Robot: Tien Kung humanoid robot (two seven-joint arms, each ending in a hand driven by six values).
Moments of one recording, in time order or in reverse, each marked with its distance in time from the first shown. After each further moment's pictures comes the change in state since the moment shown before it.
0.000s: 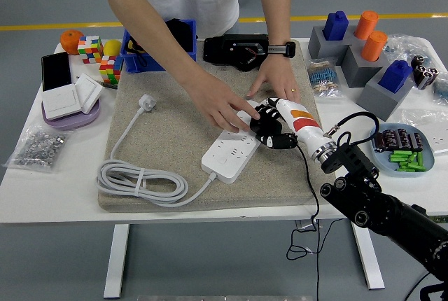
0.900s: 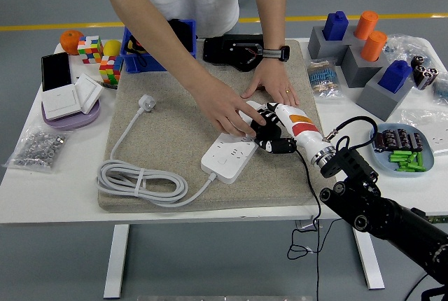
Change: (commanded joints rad) left arm 0.007 0.000 0.001 0.000 0.007 -0.002 0.003; right arm -0.009 0.000 -0.018 -0.001 0.001 -0.002 0.002
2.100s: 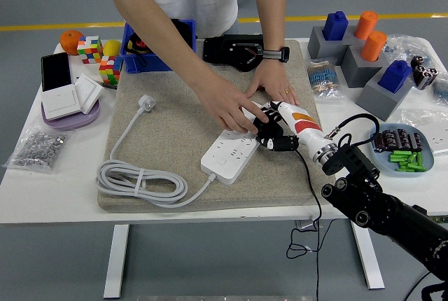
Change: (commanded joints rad) left arm -0.008 -0.001 -0.003 0.000 0.002 0.001 -0.003; right arm 0.015 0.000 -0.009 -0.016 0.046 0.055 -0.021
